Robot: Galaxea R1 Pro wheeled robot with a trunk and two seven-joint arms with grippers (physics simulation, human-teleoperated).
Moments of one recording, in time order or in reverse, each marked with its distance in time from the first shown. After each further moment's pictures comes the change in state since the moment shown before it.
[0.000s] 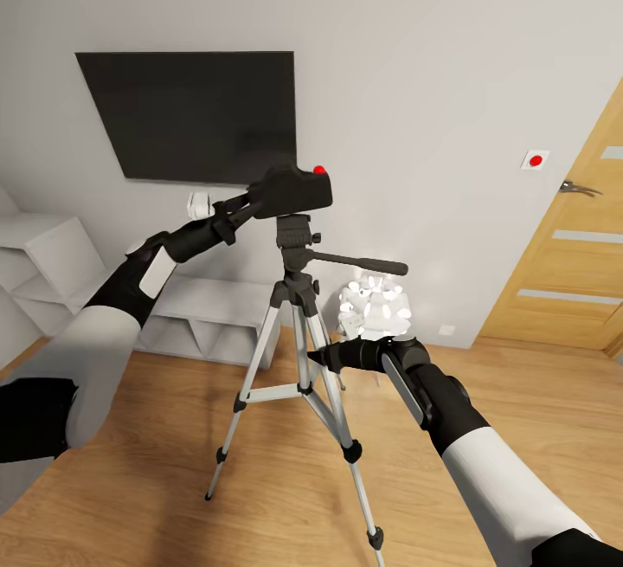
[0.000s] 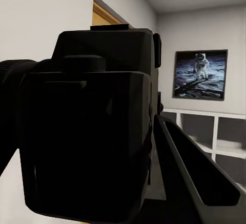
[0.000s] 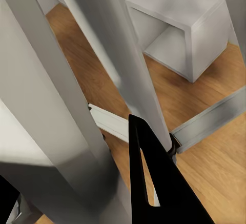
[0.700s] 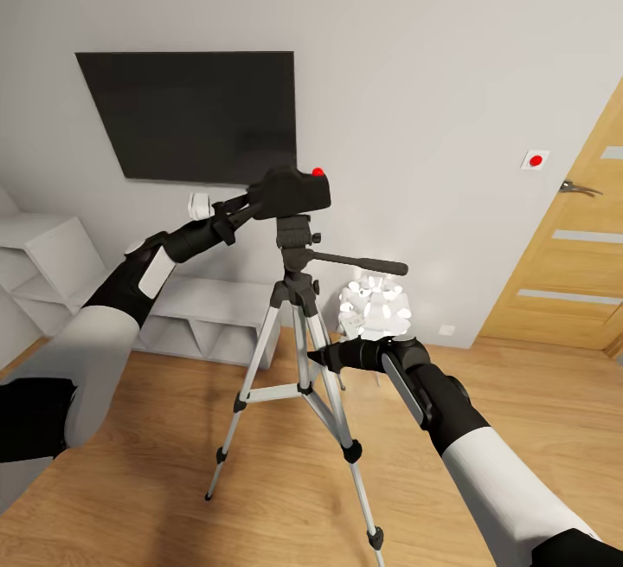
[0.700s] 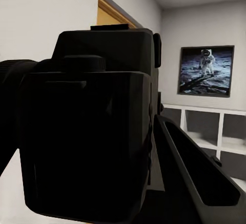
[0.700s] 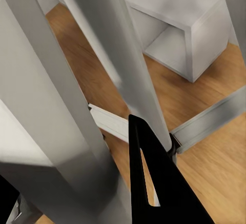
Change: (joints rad) left arm 0.000 0.005 0.000 0.001 -0.016 0.001 0.018; right arm 0.000 0.000 0.000 0.000 0.000 0.000 0.000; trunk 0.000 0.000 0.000
